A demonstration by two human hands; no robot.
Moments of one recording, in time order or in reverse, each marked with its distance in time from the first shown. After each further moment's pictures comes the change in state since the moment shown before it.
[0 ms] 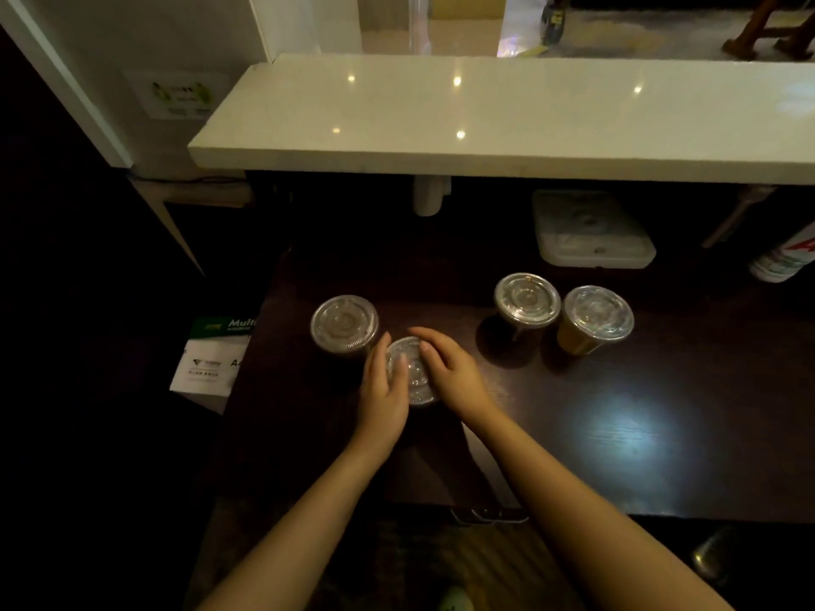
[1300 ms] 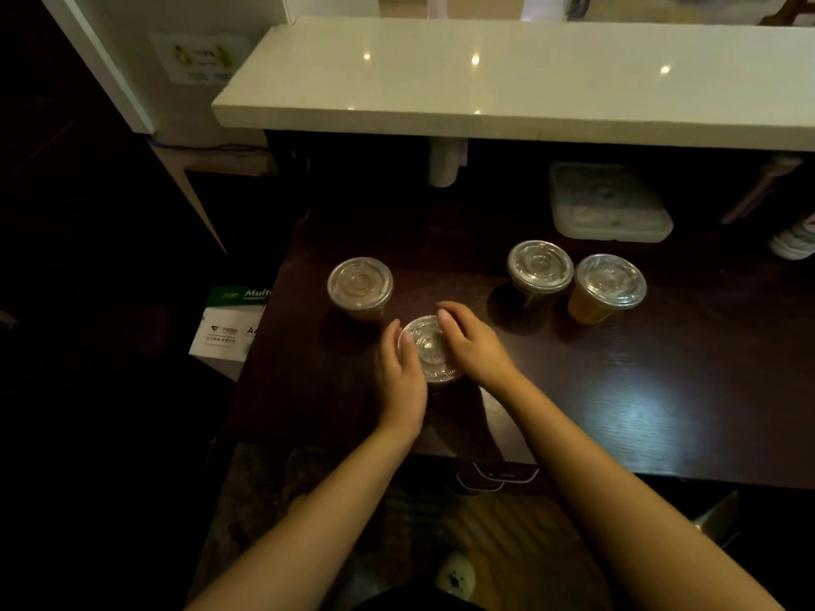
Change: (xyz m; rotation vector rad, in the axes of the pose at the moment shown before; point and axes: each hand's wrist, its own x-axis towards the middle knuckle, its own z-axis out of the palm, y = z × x) left_hand -0.030 -0.010 0.016 -0.142 0.230 -0.104; right_hand -0.023 -0.011 -0.011 -0.135 -0.032 0.121
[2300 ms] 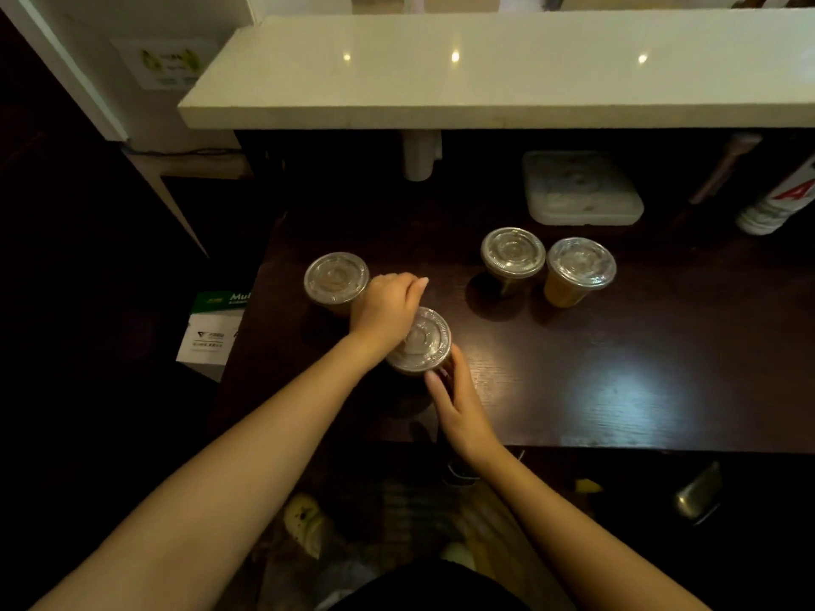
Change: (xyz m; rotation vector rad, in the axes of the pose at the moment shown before) left_hand 0.062 0.044 0.008 0.798 -0.255 0.563; right_hand -0.076 0.047 0.028 0.351 0.025 -0.057
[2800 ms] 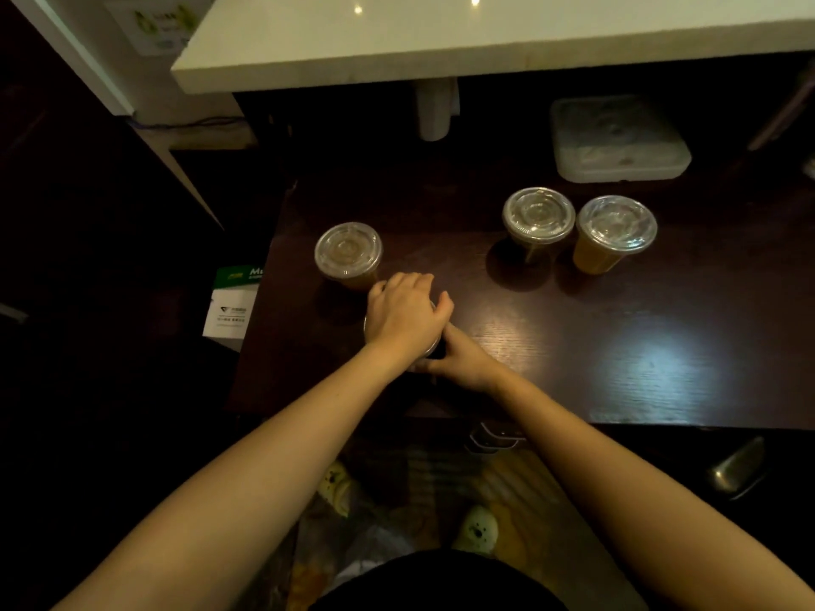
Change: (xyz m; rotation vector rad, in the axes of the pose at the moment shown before) left_hand -0.028 0.002 0.017 0.347 -0.159 -0.053; right_hand 0.057 0.005 -0.001 -0.151 -0.409 0.021
